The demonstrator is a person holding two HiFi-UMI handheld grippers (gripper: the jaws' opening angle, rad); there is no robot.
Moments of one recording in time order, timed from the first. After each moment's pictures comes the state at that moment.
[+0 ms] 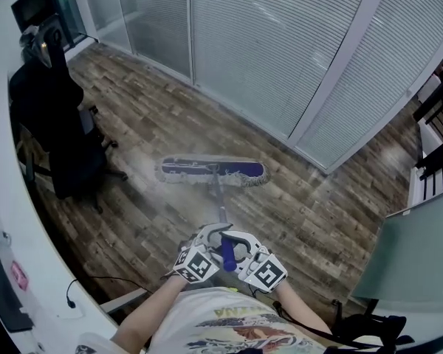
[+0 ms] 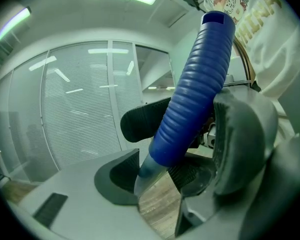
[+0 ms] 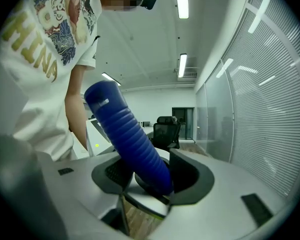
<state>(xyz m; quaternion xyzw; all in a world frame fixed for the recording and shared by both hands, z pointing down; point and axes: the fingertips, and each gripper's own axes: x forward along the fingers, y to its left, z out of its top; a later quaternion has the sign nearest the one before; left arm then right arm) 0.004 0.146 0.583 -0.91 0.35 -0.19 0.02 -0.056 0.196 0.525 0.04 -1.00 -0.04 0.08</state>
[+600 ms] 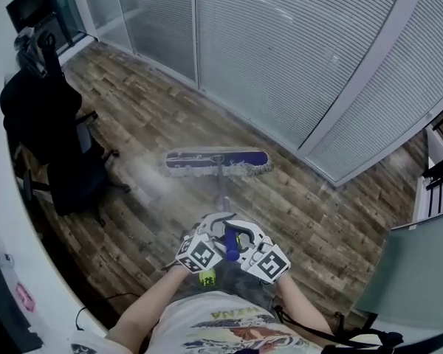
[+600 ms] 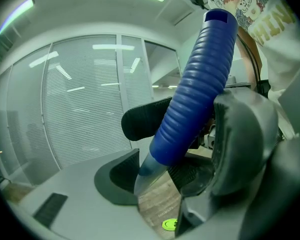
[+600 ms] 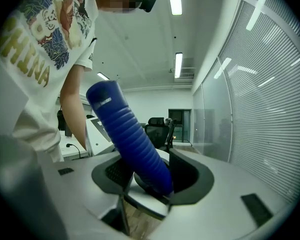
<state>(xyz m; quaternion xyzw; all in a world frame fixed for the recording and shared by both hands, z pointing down) -0.096 -0.037 0.586 -0.91 0.36 -0.20 0.03 -0.155 0.014 0.524 0.04 -1.00 -0.07 0.06</state>
